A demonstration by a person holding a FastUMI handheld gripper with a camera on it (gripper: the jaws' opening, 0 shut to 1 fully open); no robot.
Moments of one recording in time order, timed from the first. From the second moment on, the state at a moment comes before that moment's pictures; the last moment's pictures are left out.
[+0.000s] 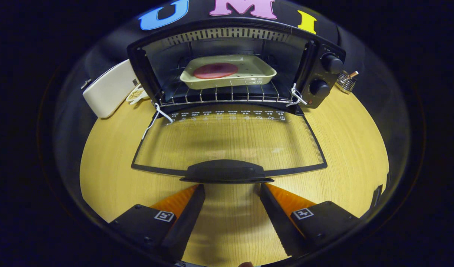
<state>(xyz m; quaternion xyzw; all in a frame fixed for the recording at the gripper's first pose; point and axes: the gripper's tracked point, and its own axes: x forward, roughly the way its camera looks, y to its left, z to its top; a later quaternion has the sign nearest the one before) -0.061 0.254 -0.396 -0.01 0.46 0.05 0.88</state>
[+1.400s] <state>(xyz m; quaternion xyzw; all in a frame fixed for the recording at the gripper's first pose) -0.044 0.258 -0.283 -0.01 0.30 0.07 0.95</state>
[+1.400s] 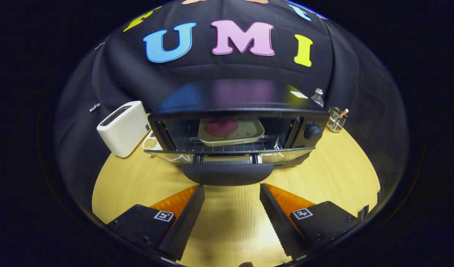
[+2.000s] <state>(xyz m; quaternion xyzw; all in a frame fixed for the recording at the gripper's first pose) -0.032 0.220 -0.151 0.02 0.16 0.06 0.98</state>
